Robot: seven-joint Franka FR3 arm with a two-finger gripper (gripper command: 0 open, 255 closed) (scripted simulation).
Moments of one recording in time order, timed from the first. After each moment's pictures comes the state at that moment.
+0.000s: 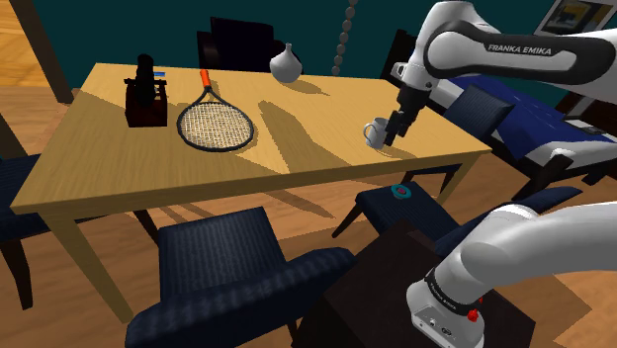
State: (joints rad) arm -0.06 -0.62 -0.08 -2.39 -0.06 1.74 -0.24
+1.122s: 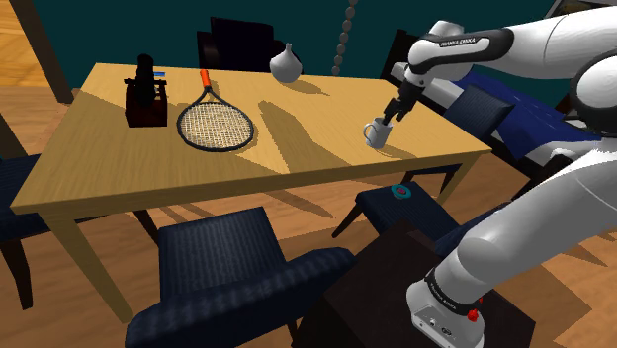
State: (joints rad) arm -0.15 -0.17 -0.35 -2.13 0.02 2.07 -0.48
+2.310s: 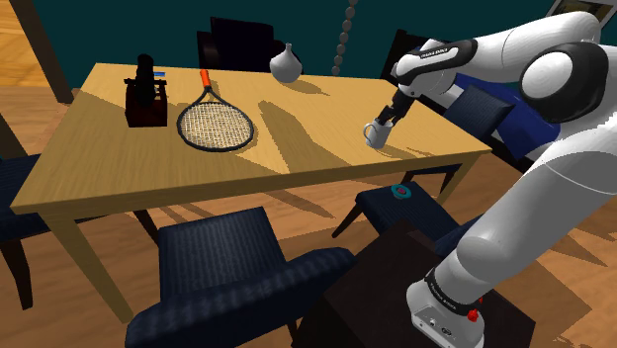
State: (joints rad) arm -0.17 0.03 -0.40 -2.06 0.14 2.21 -0.59
